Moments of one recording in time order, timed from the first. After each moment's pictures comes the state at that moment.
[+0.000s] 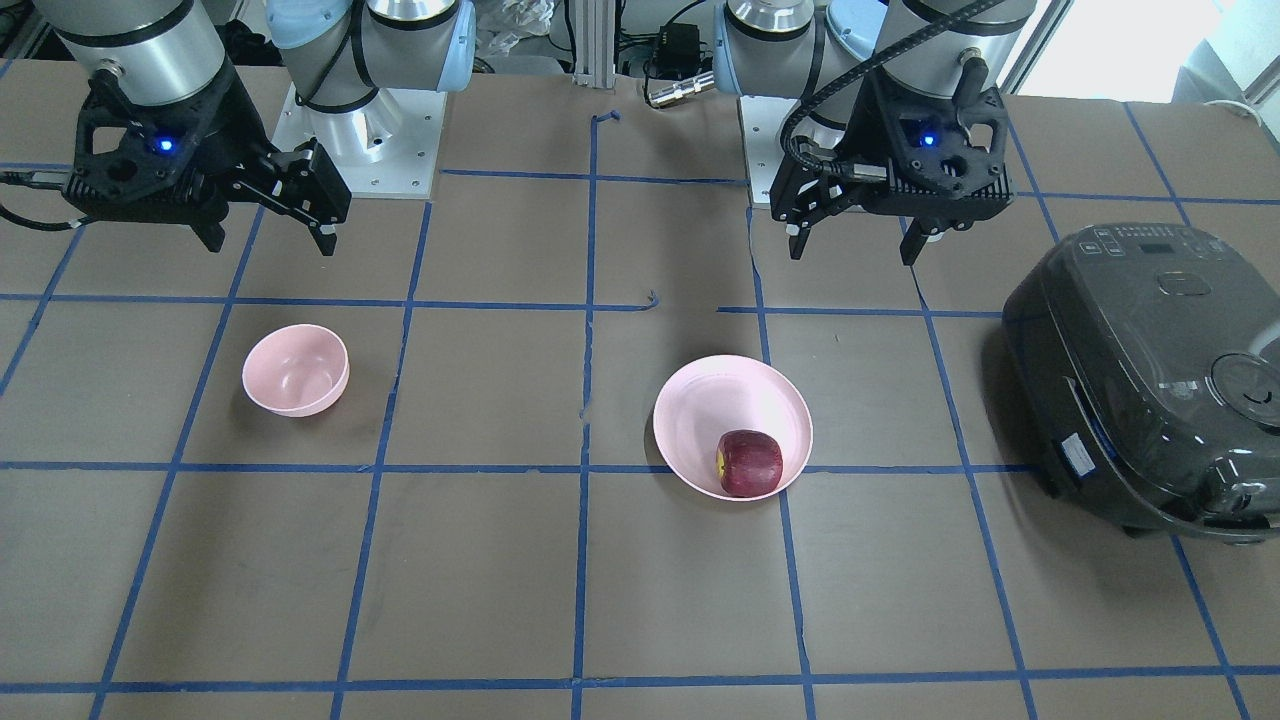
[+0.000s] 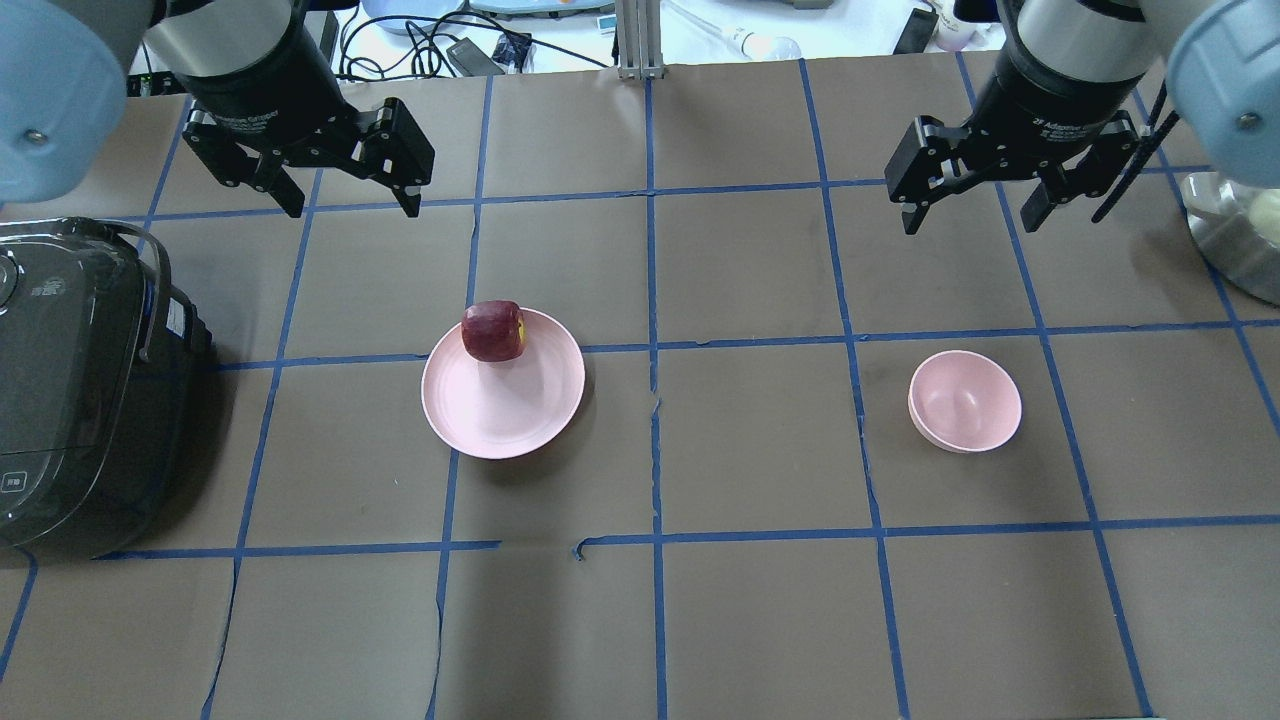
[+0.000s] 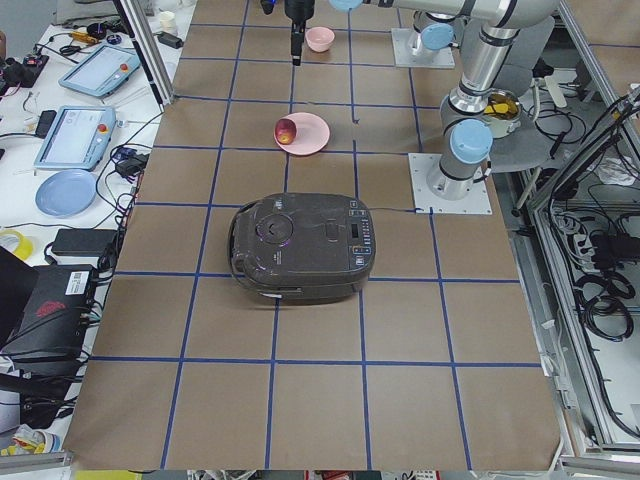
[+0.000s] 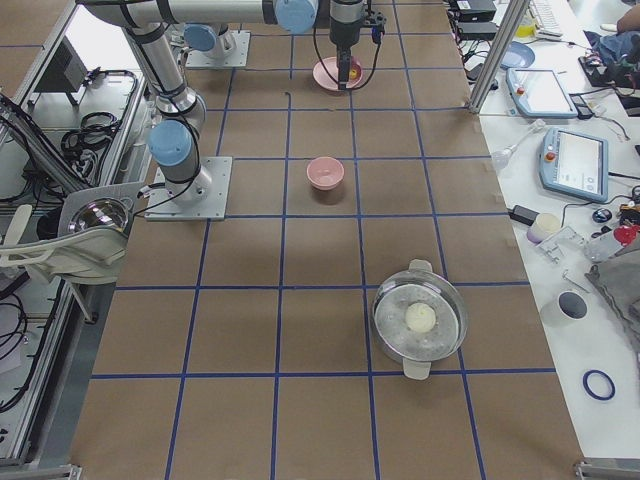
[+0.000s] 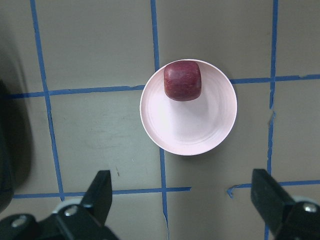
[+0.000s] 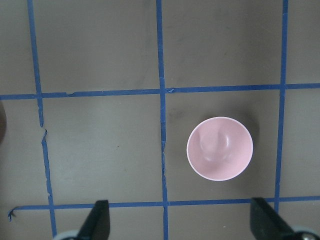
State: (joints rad) left arm -1.63 -1.59 -1.48 -1.58 1.59 -0.02; right arm 1.54 -1.60 1.57 -1.56 -1.56 -0.01
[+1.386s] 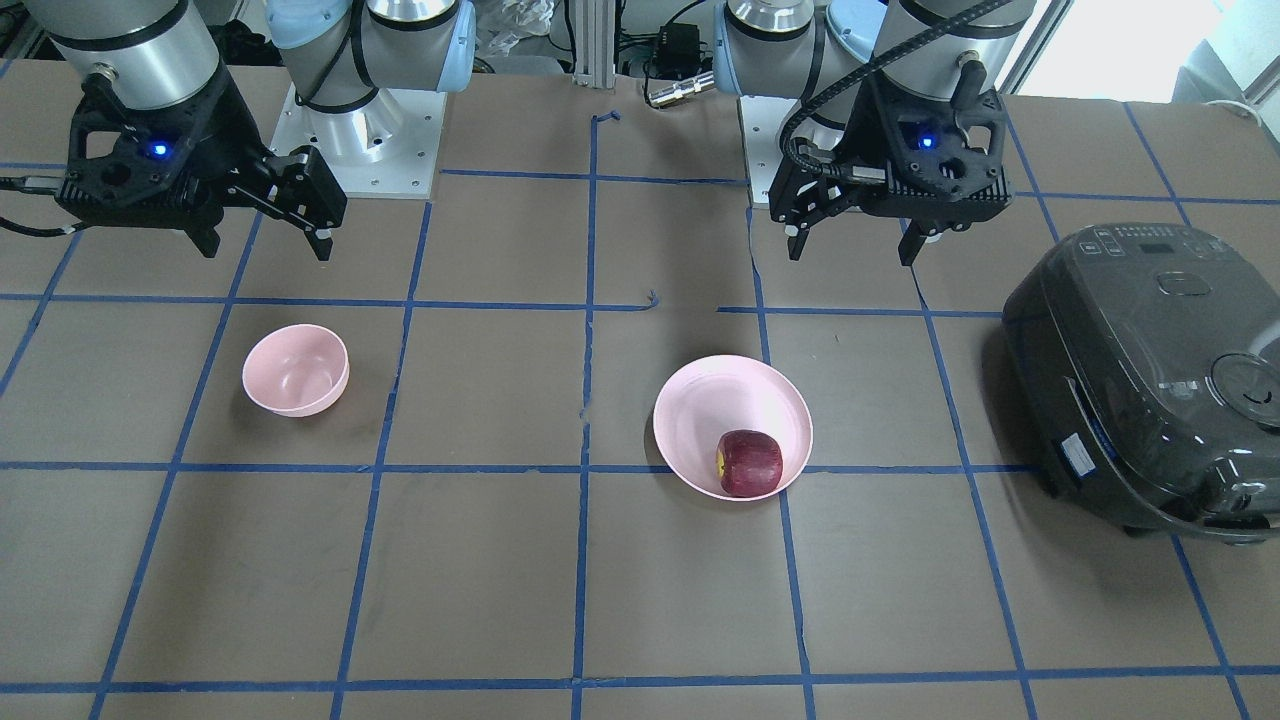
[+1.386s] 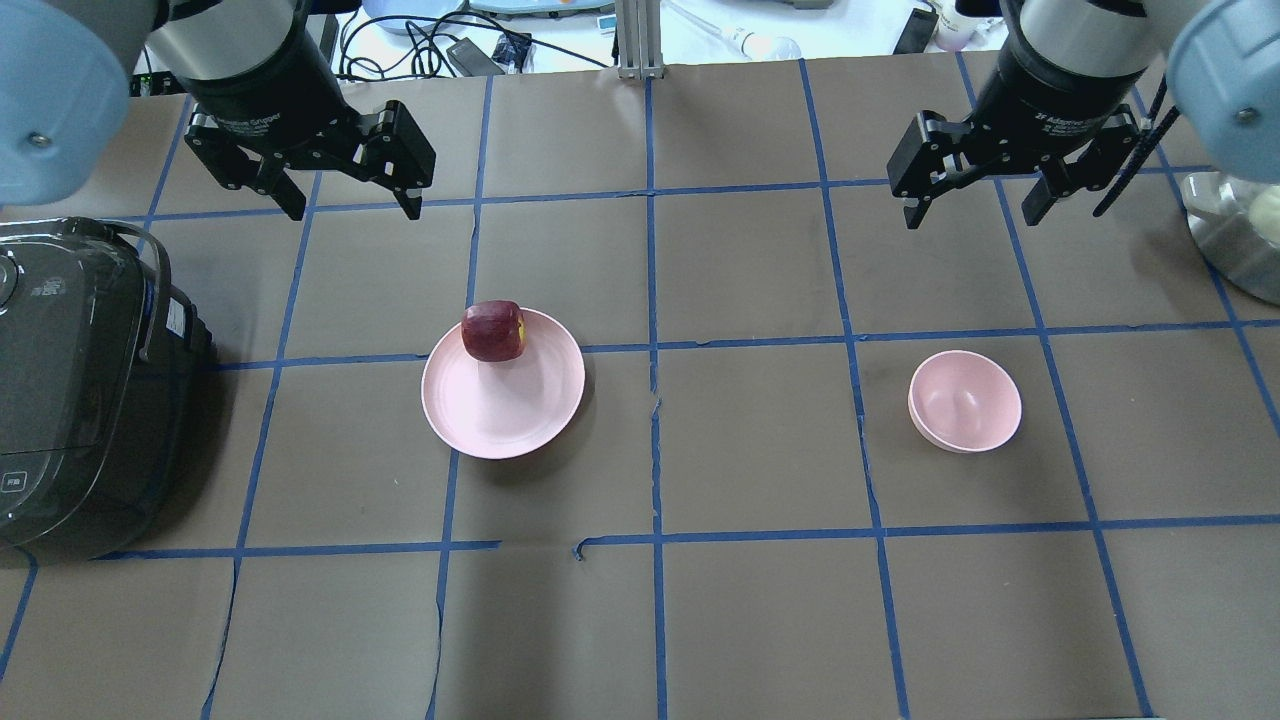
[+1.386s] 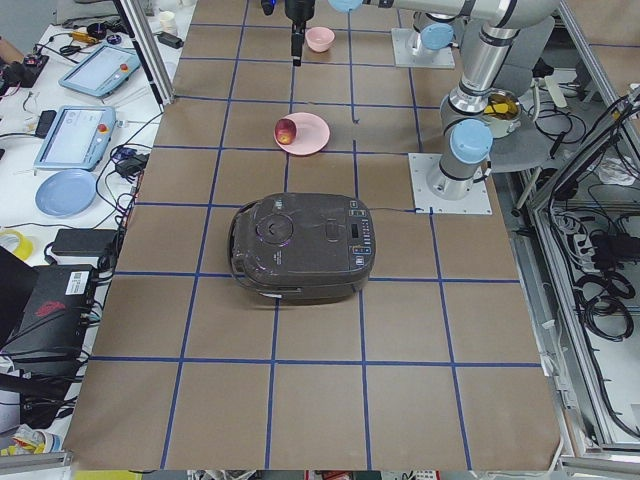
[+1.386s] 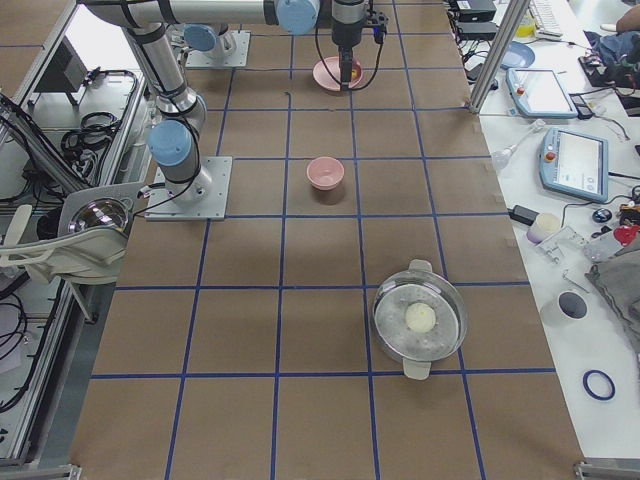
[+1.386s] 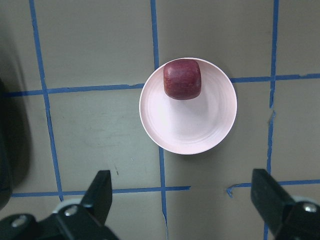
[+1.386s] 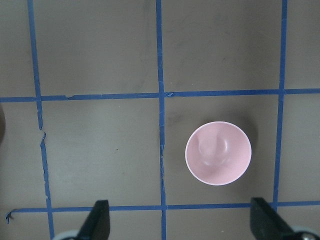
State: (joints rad) left arm -1.63 -1.59 -1.48 -1.58 1.58 -0.02; right arm 1.53 -1.59 1.57 -1.57 -1.56 -0.02
